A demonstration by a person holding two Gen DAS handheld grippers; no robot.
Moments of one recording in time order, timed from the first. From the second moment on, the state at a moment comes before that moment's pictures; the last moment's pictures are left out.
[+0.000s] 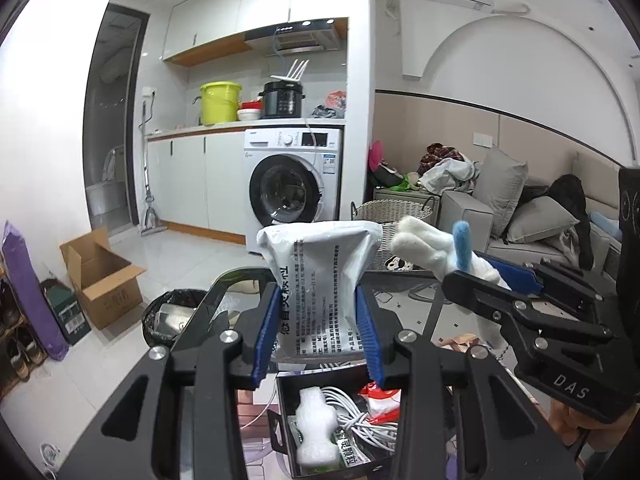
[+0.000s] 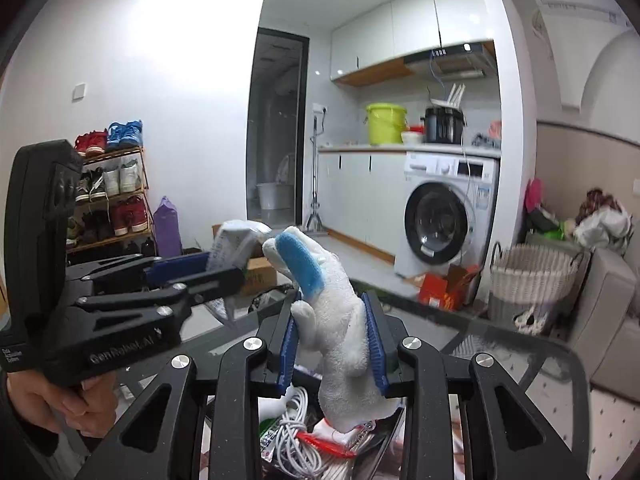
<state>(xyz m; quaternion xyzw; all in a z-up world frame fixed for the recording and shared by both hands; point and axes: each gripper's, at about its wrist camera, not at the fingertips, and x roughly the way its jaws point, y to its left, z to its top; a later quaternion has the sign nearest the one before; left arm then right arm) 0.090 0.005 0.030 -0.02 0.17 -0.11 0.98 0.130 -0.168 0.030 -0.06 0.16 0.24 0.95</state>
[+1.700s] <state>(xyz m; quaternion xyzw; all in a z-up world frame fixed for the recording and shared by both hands) 0.149 -0.009 -0.039 -0.05 0.42 -0.13 0.89 0.201 -0.179 -0.078 0.02 0.43 0.22 0.87</state>
